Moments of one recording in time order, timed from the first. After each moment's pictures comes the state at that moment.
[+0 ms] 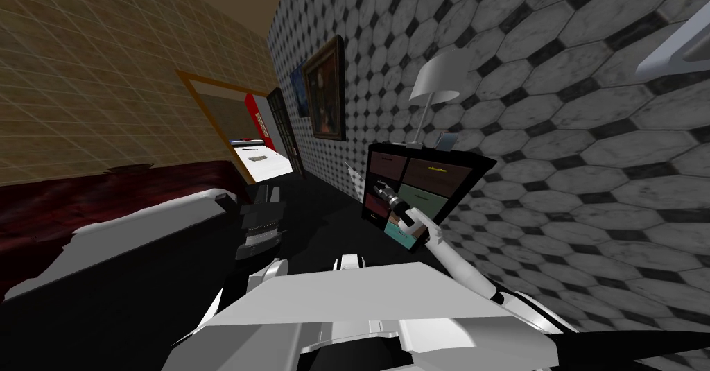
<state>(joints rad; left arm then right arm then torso) 0.52 0.00 0.02 -2.20 0.06 -0.62 0.17 -0.03 -0.59 0.24 -1.77 0.46 0.09 0.43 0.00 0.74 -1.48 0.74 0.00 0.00</state>
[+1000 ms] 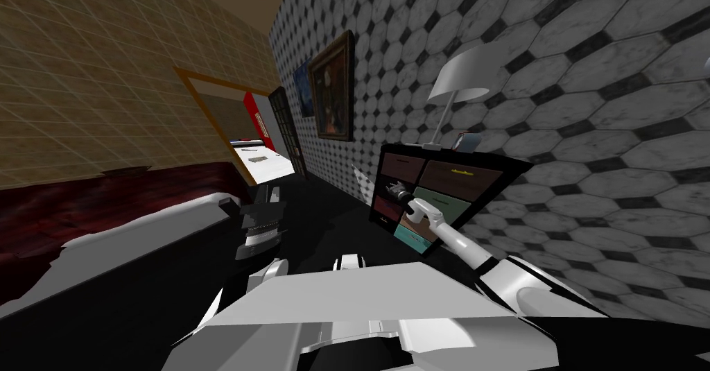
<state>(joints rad) 0.52 0.00 0.02 -2.20 0.06 -0.62 0.17 -0.23 -0.77 0.31 -1.47 0.64 0.25 0.57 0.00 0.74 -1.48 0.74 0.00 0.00</state>
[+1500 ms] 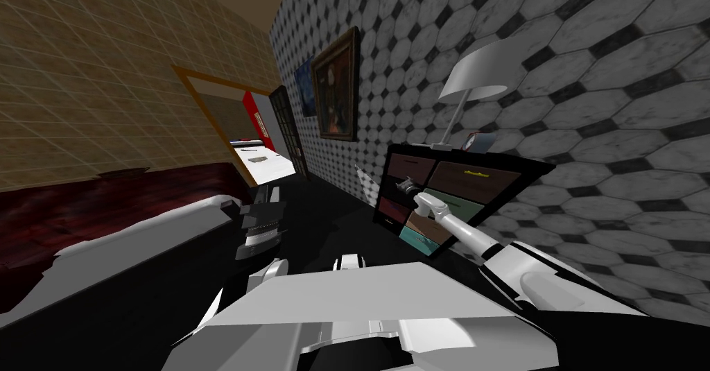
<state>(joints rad) 0.52 0.00 0.02 -2.20 0.06 -0.62 0.17 -0.32 -0.89 0.36 -1.34 0.72 0.35 0.64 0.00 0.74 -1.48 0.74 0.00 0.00</state>
